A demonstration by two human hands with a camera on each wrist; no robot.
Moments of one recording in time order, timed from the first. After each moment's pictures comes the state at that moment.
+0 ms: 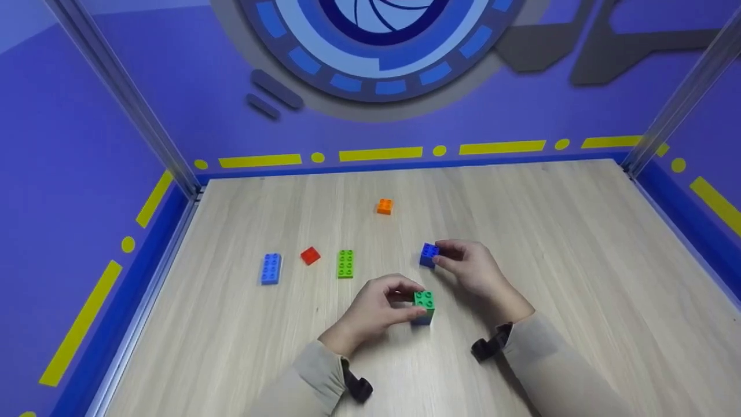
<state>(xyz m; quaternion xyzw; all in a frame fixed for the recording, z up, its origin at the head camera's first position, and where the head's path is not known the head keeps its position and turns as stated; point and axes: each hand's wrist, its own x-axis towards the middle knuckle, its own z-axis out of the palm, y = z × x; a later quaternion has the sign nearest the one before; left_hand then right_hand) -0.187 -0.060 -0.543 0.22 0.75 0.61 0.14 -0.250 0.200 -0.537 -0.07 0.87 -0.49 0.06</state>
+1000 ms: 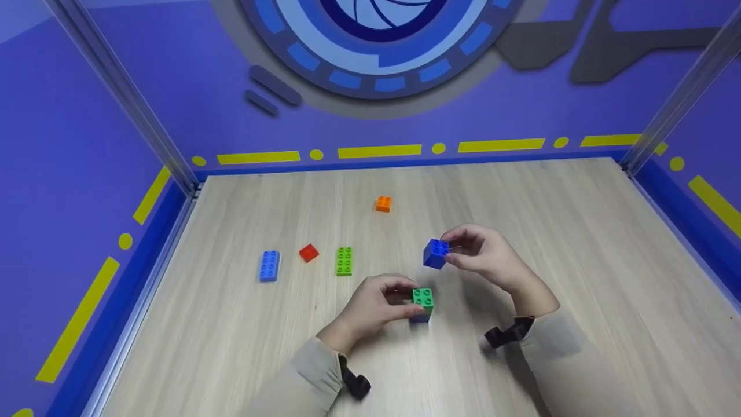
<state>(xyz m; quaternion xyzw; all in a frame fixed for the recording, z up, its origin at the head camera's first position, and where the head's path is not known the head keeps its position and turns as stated) -0.187 -0.060 -0.547 0.21 0.74 0.62 0.14 -0.238 0.227 -0.493 -0.22 0.76 -0.61 0.07</state>
